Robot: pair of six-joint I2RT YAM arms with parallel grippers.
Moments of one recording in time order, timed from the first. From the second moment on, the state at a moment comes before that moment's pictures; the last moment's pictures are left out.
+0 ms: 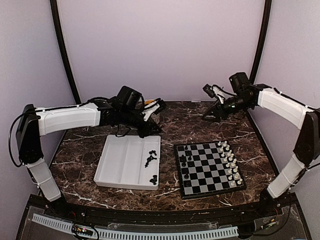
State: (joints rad) left arm -0.77 1.75 1.39 -0.38 0.26 0.21; right arm 0.30 1.54 1.33 -0.70 -0.65 -0.43
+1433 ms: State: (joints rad) left arm -0.91 1.61 1.26 -0.21 0.28 0.20; right arm 0.63 1.86 1.60 -0.84 -1.10 -0.17
